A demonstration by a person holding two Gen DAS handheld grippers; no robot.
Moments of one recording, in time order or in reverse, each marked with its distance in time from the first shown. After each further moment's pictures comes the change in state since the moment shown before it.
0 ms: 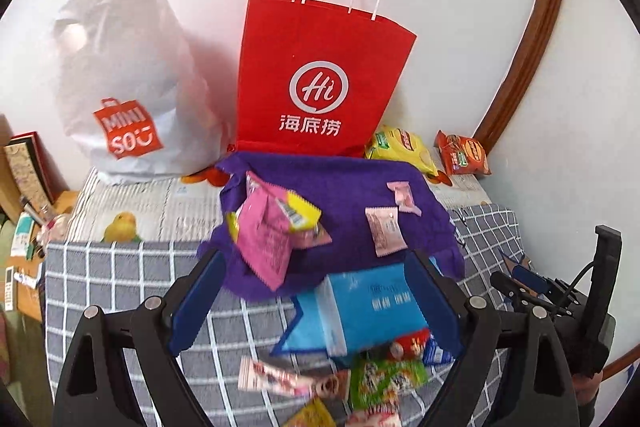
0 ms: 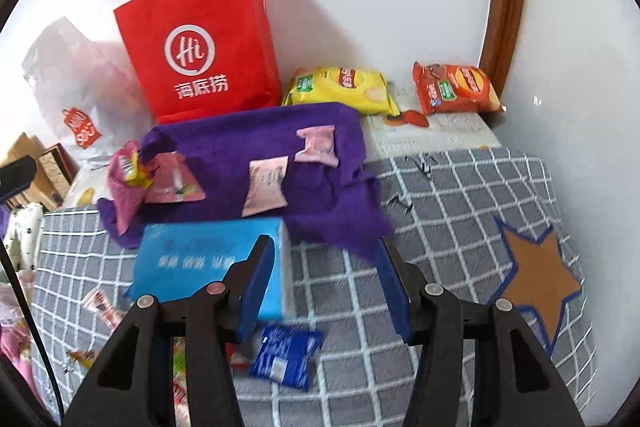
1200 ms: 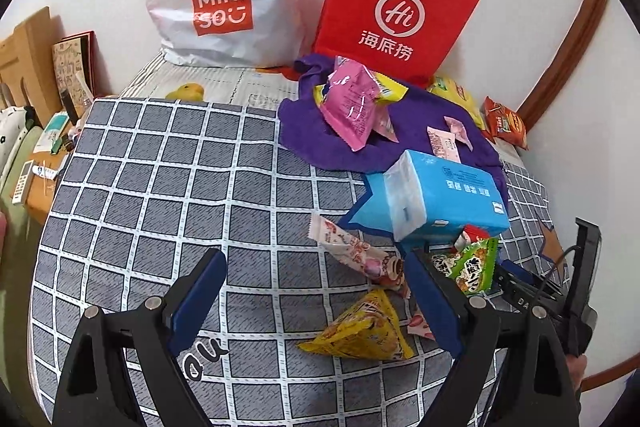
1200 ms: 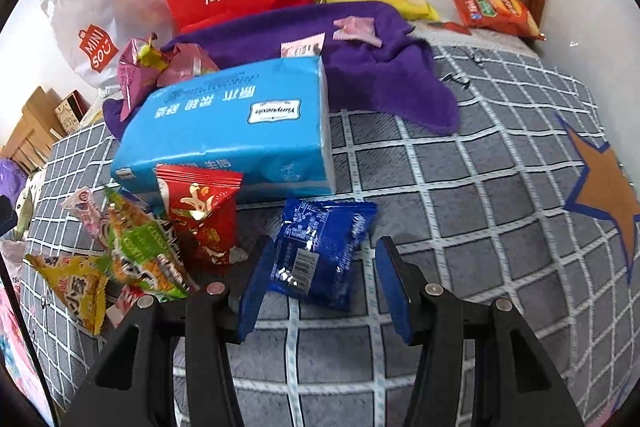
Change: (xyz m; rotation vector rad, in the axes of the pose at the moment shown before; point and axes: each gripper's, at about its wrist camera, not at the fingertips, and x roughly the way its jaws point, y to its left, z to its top) left arm -0.009 0.059 -0.121 -0.171 0.099 0.094; right arm 0.058 0.017 -0.098 -0.029 0.142 0.097
